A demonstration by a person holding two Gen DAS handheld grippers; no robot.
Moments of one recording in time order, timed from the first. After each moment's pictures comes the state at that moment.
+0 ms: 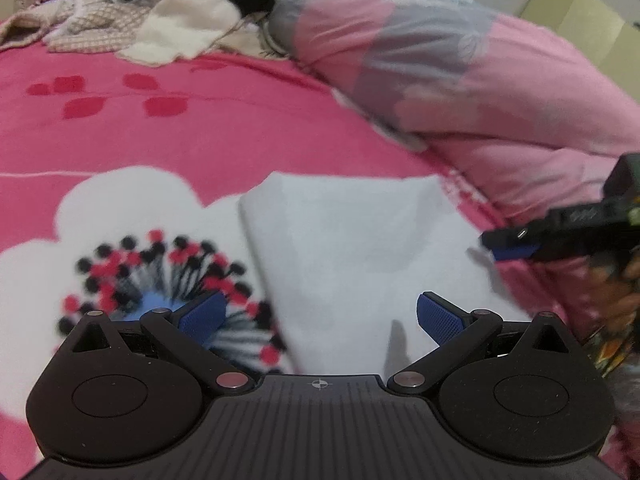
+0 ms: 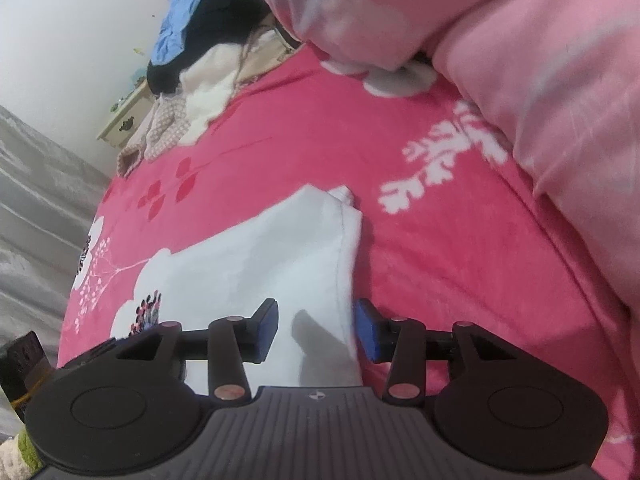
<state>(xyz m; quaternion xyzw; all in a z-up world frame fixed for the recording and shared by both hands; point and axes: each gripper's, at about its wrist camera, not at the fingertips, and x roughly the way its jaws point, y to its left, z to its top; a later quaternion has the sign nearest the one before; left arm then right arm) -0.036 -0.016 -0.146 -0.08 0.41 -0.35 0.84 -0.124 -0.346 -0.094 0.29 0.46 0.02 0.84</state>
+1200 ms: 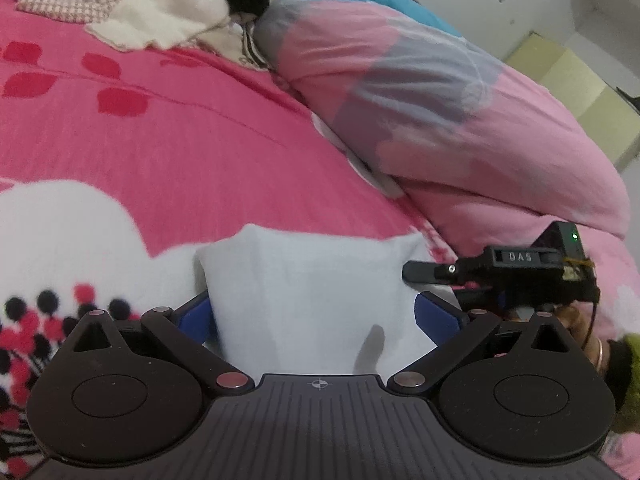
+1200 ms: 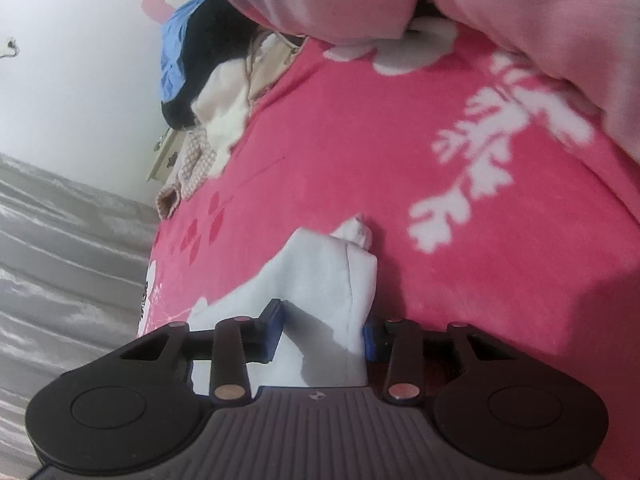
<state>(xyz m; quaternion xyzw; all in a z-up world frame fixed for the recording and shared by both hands) 0.005 -0.032 -0.166 -0.18 0.39 -0.38 0.81 -0.069 -0.374 -0.151 0.42 0.42 0.09 0.80</state>
